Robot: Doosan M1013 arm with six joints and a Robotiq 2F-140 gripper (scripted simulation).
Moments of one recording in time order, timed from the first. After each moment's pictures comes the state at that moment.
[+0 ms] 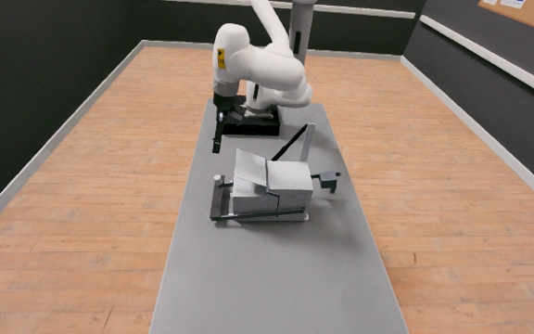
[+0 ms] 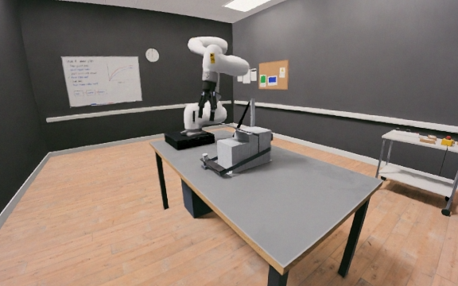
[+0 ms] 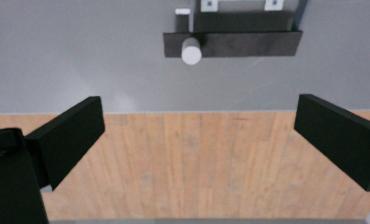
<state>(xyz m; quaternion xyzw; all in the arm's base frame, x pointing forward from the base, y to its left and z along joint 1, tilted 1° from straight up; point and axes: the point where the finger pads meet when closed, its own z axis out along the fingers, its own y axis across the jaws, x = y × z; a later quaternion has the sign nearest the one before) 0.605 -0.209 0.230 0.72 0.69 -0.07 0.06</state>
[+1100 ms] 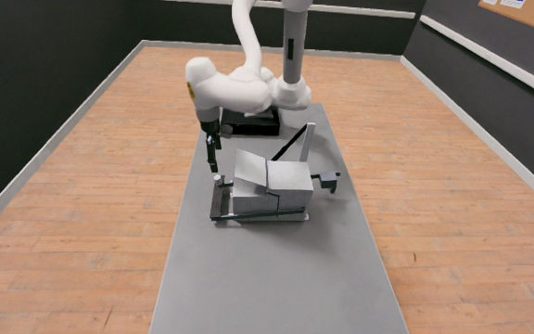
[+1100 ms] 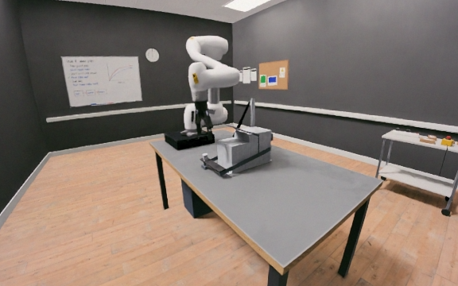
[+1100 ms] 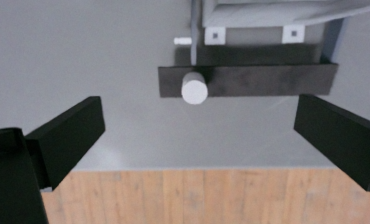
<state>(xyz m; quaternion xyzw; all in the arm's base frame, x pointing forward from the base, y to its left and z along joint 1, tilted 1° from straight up) 0.602 -0.222 0.118 0.72 0.69 0.02 -0.03</state>
